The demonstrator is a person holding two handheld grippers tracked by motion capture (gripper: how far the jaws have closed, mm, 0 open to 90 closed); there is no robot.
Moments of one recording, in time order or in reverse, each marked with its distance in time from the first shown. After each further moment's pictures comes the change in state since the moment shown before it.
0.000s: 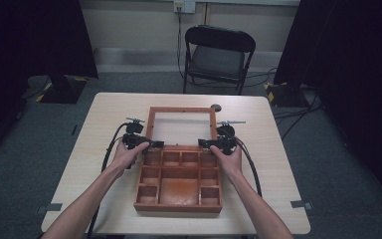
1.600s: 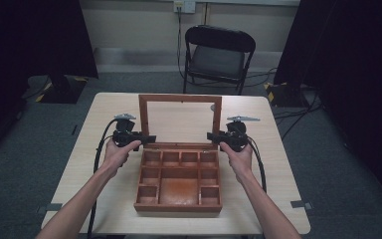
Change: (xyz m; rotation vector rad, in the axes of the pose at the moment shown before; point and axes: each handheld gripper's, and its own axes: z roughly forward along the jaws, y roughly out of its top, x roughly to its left) left arm -0.014 0.003 -0.044 -0.111 0.019 0.140; right arm 0.007 0.012 -0.054 -0.110 0.051 -0.032
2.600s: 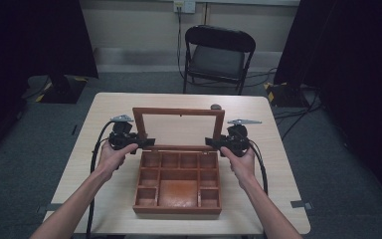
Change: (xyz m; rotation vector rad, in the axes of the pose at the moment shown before) left arm -0.015 -0.001 -0.021 -0.007 -0.038 0.068; right arm 0.015 -0.005 -0.019 0.030 0.055 -0.016
